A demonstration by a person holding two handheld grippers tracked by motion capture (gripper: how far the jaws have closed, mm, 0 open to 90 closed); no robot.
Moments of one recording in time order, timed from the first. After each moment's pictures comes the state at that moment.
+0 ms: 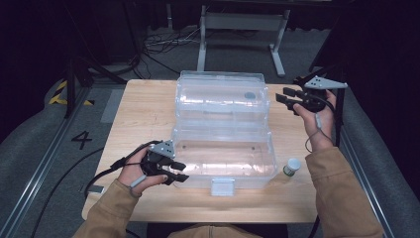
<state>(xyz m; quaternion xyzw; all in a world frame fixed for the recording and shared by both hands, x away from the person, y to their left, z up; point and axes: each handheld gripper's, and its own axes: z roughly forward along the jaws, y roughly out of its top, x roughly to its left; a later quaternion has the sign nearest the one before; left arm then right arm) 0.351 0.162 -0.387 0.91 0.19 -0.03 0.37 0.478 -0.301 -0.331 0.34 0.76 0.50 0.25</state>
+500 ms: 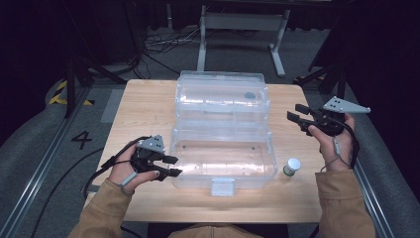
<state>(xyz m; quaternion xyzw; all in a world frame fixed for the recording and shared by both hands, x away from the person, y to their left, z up) 0.352 0.183 -0.376 0.90 0.21 0.00 0.38 0.417 -0.325 -0.337 0.34 0.74 0.53 0.24</state>
